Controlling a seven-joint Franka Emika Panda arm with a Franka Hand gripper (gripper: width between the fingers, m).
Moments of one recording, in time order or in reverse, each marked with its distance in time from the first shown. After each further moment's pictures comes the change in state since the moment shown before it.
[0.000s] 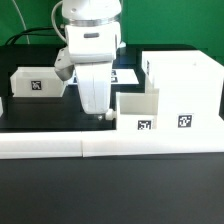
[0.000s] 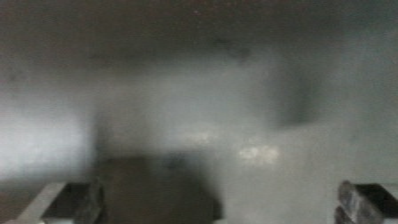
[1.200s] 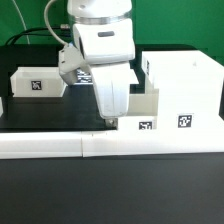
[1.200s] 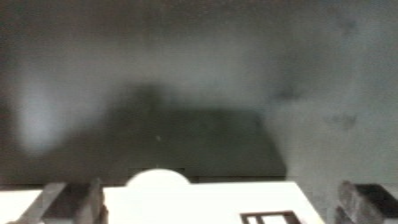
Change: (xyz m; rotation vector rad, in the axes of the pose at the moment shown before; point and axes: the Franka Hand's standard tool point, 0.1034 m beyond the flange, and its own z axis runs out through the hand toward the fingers) arm 0.018 0.030 -0.010 0.007 -0.004 -0.114
